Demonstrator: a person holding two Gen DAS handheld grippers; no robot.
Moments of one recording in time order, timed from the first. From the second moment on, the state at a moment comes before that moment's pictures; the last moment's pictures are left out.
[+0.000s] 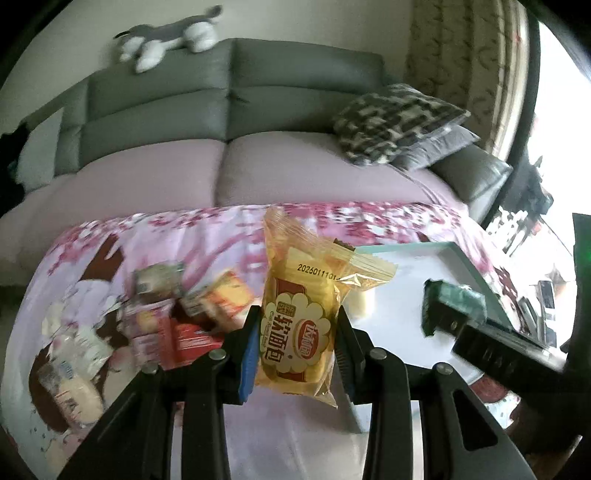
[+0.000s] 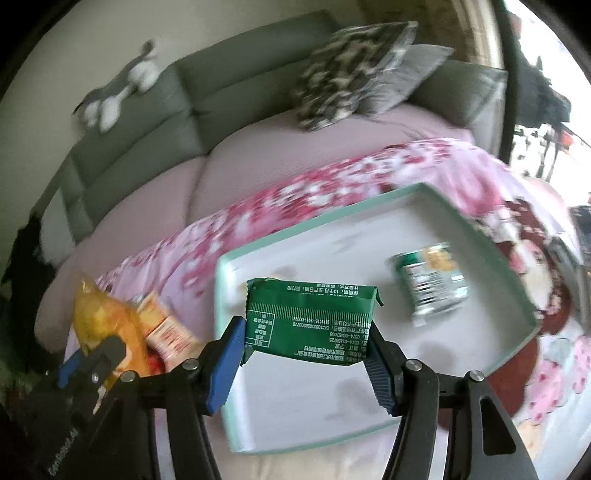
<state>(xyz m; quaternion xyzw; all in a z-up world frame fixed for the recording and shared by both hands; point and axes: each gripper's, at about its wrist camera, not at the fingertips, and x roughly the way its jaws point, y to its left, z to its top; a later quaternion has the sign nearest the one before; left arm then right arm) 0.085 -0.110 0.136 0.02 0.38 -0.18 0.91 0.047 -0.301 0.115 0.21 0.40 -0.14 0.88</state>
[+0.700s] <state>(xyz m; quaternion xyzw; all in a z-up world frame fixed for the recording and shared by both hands) 0.088 -0.215 0.086 0.11 0.44 -0.21 0.87 0.018 -0.383 0.099 0.25 0.41 -0.22 0.85</state>
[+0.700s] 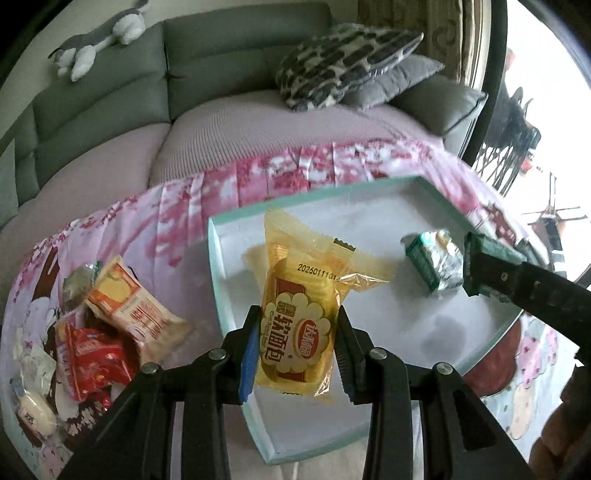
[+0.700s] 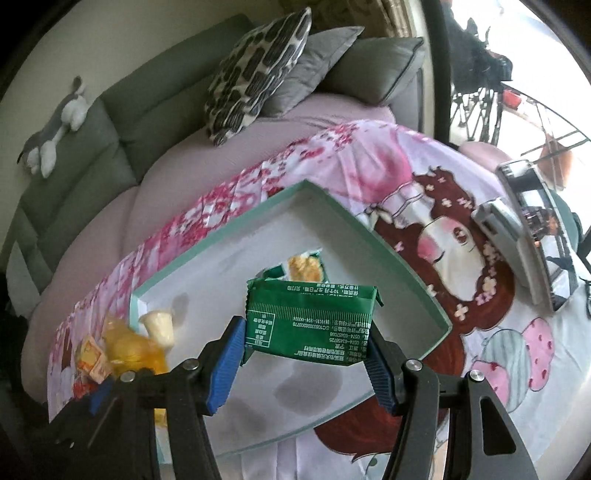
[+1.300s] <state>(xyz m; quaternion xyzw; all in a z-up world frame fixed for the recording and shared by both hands) 0.075 -0.226 0.076 0.12 0.43 -0.22 0.87 0.020 -0.380 0.080 0.26 0.44 -0.20 0.84</state>
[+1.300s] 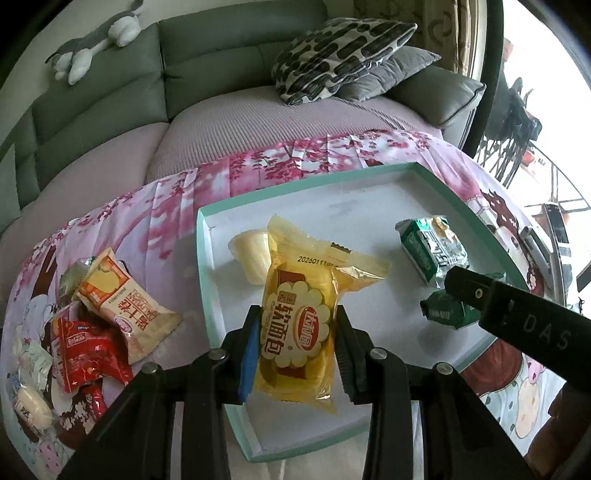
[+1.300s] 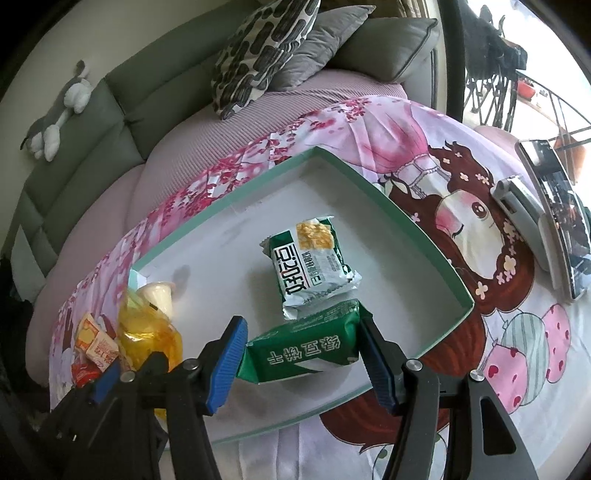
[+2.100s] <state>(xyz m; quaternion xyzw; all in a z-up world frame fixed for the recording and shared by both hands) 0.085 -0.185 0.085 0.07 0.44 -0.14 0.88 0.023 -0.378 0.076 0.25 0.45 -0.20 0.83</state>
